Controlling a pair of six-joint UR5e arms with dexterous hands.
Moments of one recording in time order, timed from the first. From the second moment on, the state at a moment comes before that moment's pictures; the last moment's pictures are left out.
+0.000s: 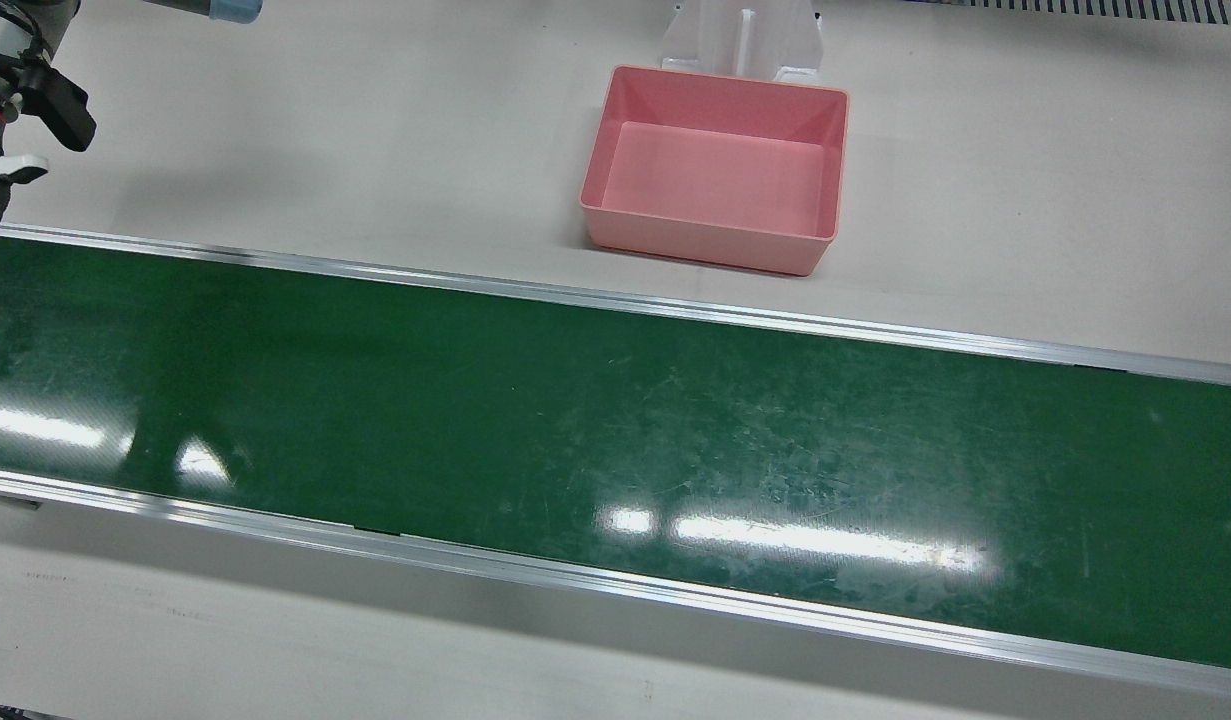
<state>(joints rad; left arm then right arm) -1.44 -1.74 -1.73 0.23 1.79 0.01 1.13 -1.60 1.98 -3.42 -1.22 -0.27</state>
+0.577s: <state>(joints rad) -1.44 -1.74 -1.73 0.23 1.79 0.01 1.14 -1.60 1.99 -3.42 -1.22 -0.27</state>
